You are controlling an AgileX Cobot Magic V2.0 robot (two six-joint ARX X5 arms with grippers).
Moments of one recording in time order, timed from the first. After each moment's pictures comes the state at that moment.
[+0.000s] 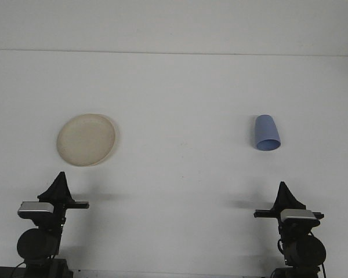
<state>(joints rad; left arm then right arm) -0.02 0.01 0.03 0.20 -0.05 -0.01 0.07 0.00 0.01 0.00 0.05 0.09</state>
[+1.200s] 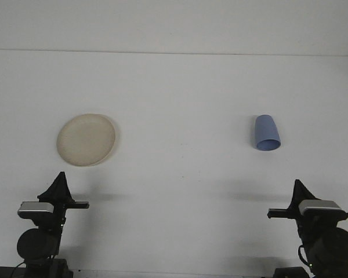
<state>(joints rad) -0.02 0.01 0.03 0.20 -0.05 -0.01 0.07 0.26 0.57 -0.50 0.05 0.08</state>
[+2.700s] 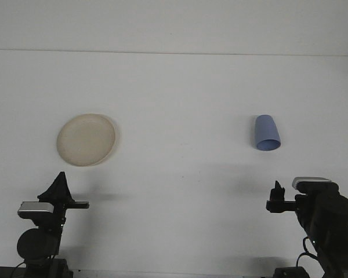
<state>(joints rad) -0.02 0.01 0.03 0.20 -0.05 -0.01 0.07 0.58 0.82 -0.82 0.05 0.08</state>
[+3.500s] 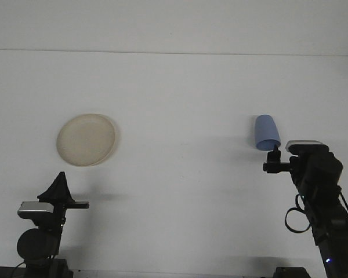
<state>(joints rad) -0.02 0.01 0.03 0.20 -0.05 -0.01 0.00 0.92 0.82 -0.36 0.05 -0.02</state>
